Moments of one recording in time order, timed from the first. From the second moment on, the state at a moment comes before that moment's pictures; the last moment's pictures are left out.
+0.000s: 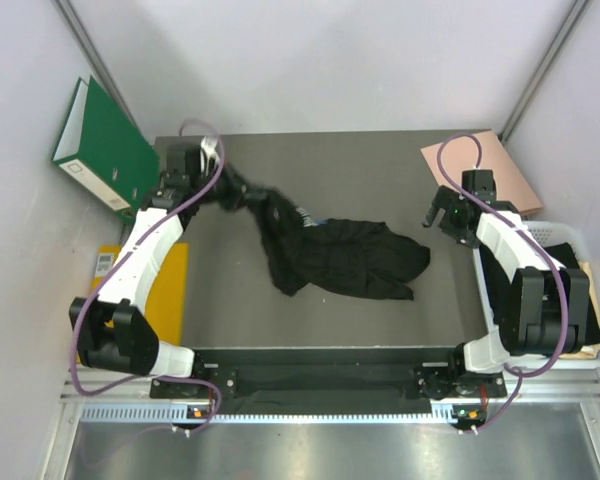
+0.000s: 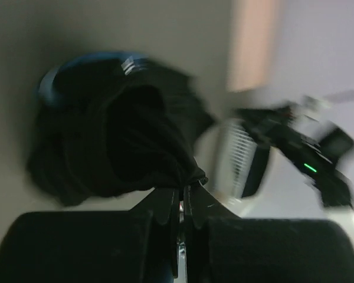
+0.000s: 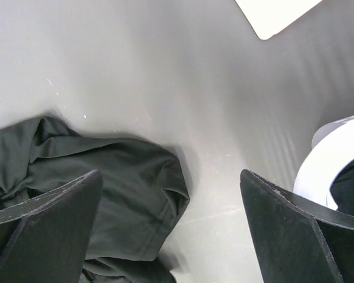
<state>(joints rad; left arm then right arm) -0.17 1.39 1.32 -0.41 0.61 -0.90 -0.03 1.48 1.02 -0.52 0.03 0.44</state>
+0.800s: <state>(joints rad) 0.15 1.63 1.39 -0.96 -0.04 -0.73 0.16 1.68 1.07 -0.59 -0.03 0.42</state>
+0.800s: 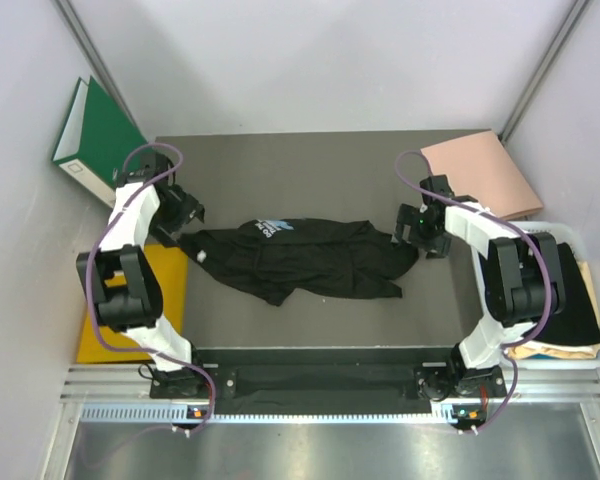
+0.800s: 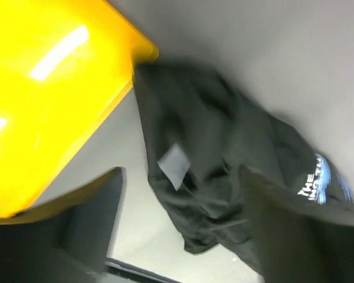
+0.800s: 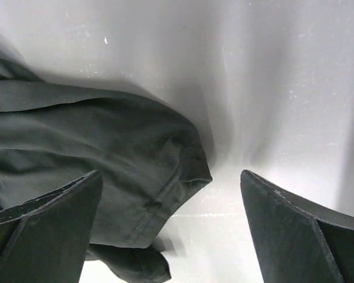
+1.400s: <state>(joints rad) -0.20 1.62 1.37 -0.81 0.24 -0.42 0.24 1.84 1.16 -0.51 -0.17 0.46</state>
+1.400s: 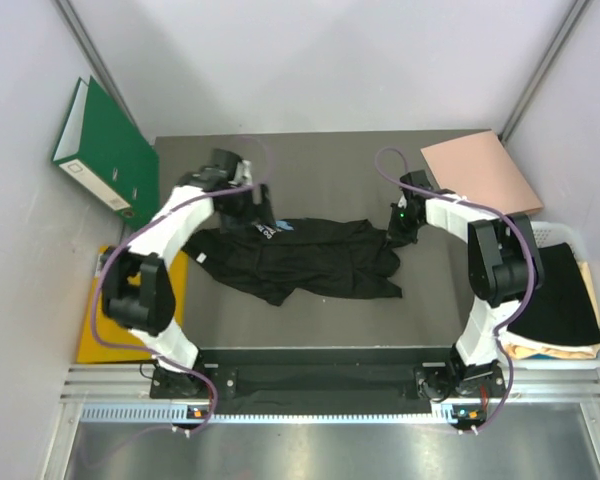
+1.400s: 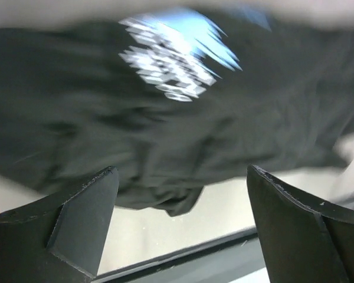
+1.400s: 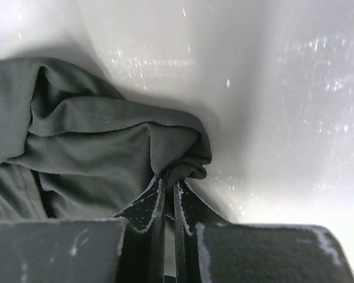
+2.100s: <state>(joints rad) -0.83 2.11 1.85 -0.95 0.28 -0.12 0.21 1.90 1.29 -0.55 -0.09 0.44</state>
